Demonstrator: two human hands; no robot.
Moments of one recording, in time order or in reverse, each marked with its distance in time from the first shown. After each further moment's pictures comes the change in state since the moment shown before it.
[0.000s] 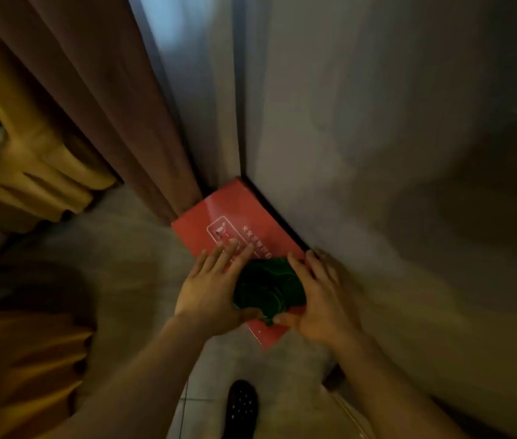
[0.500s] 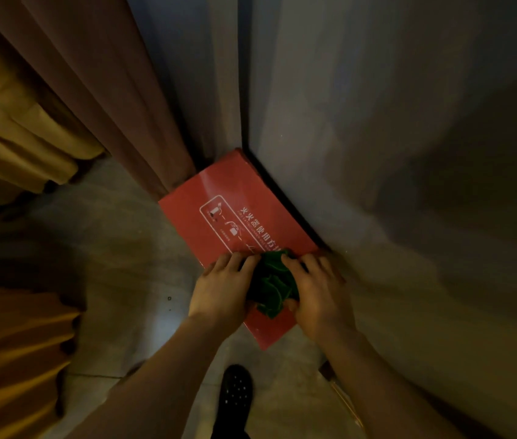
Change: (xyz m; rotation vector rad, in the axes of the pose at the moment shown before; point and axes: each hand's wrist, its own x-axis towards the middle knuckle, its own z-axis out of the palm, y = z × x) left_hand 0.027 0.005 0.062 0.001 0.000 -0.033; right_hand 0.029 0.006 0.047 -0.176 0.053 -0.025
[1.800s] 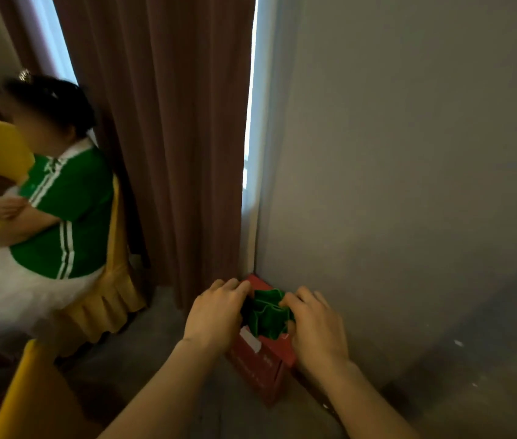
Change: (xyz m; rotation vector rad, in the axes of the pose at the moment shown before) left_hand -0.369 -0.006 -0.298 0.070 0.508 0.280; right_hand -0.328 -0.261 -0.229 -0.015 0.619 0.050
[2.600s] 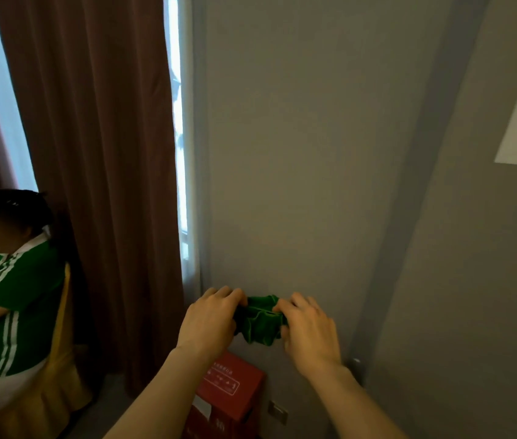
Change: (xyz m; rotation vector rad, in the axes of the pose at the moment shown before) left_hand -0.032 0.182 -0.128 0.021 0.210 0.220; right_hand -0.104 0.059 -0.205 -0.045 0.270 0.083
